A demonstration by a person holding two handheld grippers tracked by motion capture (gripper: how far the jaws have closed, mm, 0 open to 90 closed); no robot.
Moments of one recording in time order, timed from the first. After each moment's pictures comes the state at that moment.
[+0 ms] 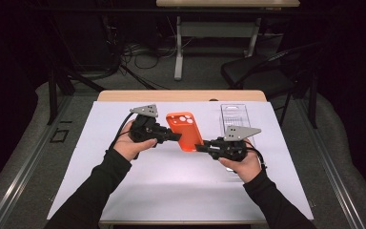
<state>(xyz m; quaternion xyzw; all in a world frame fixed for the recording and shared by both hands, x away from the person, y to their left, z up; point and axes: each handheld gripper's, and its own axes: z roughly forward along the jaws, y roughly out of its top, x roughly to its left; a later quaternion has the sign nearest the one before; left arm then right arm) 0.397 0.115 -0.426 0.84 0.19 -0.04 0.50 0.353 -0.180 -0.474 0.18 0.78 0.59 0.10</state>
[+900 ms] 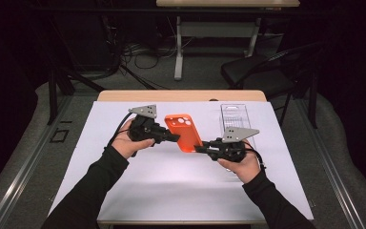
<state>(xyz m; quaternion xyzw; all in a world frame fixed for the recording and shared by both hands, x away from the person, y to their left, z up) 0.406 0.120 -0.431 0.85 0.14 -0.05 0.50 0.352 -0.177 -0.476 0.18 0.78 0.59 0.10</state>
